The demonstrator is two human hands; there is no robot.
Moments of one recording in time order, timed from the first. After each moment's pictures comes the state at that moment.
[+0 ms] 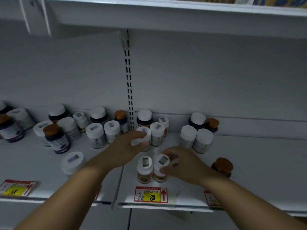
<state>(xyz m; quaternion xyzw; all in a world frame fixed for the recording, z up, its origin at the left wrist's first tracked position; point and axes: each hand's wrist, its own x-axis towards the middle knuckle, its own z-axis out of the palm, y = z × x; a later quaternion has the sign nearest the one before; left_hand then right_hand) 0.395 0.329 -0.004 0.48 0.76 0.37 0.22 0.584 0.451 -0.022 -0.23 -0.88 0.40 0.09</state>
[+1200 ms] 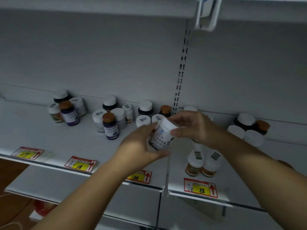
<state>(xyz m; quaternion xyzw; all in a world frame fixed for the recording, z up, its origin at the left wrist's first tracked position) 0.370 0.213 0.018 0.48 0.78 0.40 0.03 0.472 0.396 0.048 -0.11 -0.81 0.56 0.13</state>
